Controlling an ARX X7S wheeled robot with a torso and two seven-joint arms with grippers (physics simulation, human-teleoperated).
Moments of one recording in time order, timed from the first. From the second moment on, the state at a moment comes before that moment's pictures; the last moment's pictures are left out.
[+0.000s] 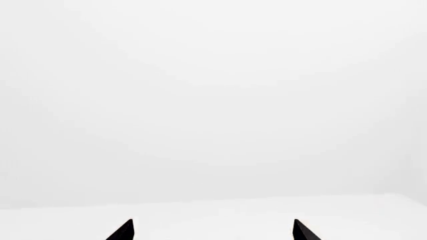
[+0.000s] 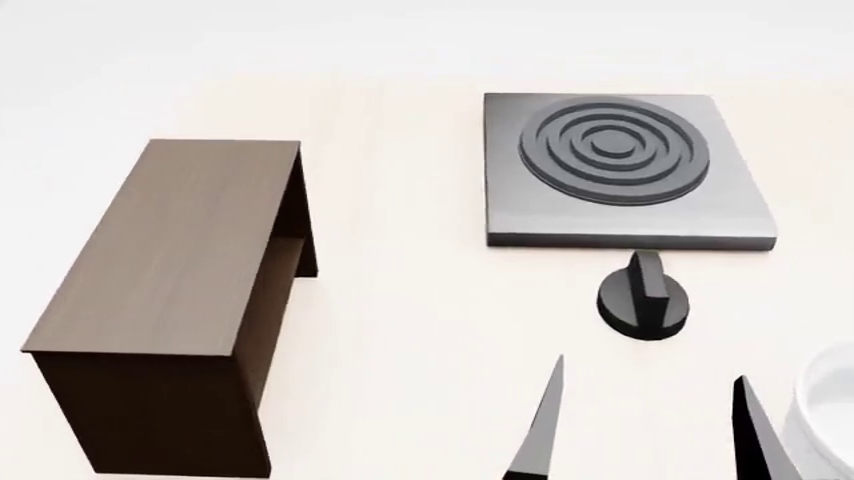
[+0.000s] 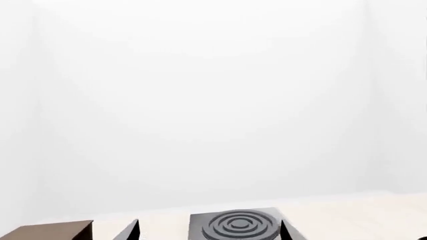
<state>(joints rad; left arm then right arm) 0.47 -0.12 -0.74 0.61 -0.44 -0.06 -0.70 -0.11 0.27 -0.16 -0.96 0.21 0.40 0.44</state>
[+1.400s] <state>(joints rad) 0.49 -0.14 -0.71 0.60 -0.45 -0.03 -0.73 -0.10 0.33 -0.21 -0.96 0.19 0.39 0.51</state>
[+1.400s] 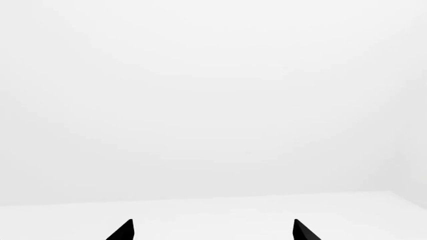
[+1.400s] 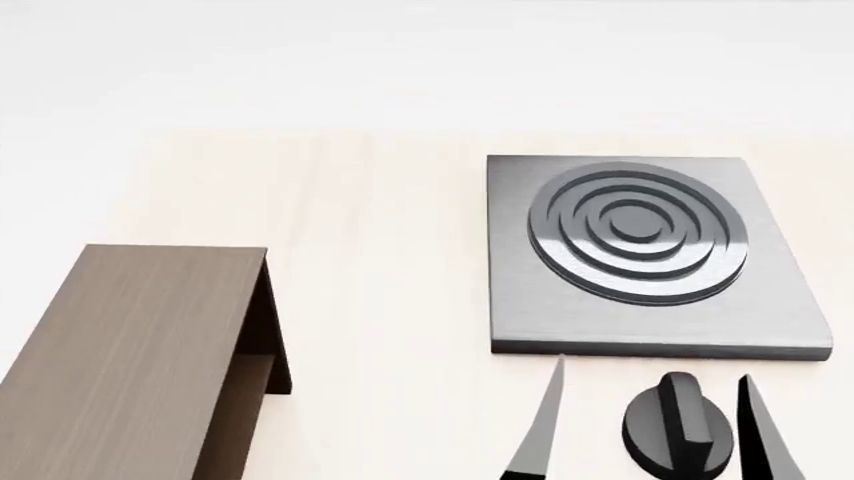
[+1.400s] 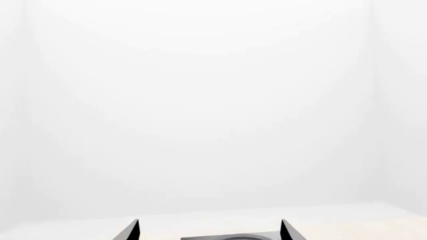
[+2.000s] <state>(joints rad) 0.49 -0.15 -0.70 0.59 -0.46 -0.03 -0.74 0.05 0.42 -0.20 -1.02 0.38 0.58 0.69</state>
